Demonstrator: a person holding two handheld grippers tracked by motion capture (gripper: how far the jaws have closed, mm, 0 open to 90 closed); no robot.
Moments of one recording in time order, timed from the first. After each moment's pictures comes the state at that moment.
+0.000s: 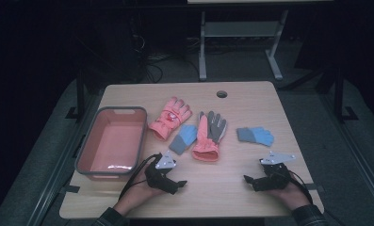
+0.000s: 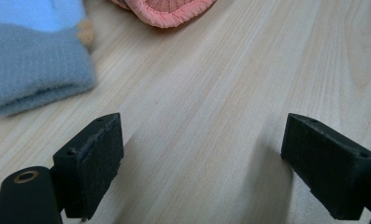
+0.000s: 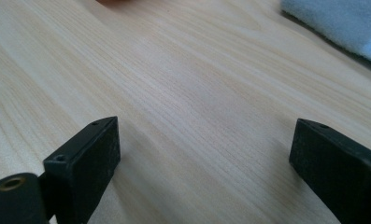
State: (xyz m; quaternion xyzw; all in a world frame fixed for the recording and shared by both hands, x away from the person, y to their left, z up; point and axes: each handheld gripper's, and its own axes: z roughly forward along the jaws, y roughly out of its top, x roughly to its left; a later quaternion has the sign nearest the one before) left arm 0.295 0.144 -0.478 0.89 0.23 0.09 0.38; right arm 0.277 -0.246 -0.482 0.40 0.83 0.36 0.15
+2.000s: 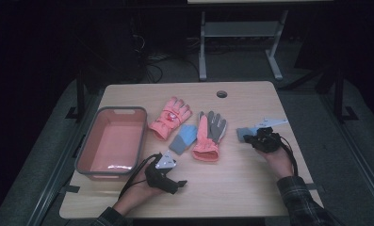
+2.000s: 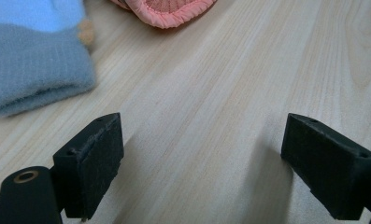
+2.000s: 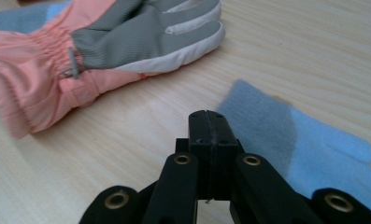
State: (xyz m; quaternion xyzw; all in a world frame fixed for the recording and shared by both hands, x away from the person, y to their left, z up) left arm 0.296 0.144 -0.477 0.89 0.23 0.09 0.38; right arm 0.371 -0.235 -0.444 0.43 0.81 0.37 0.15
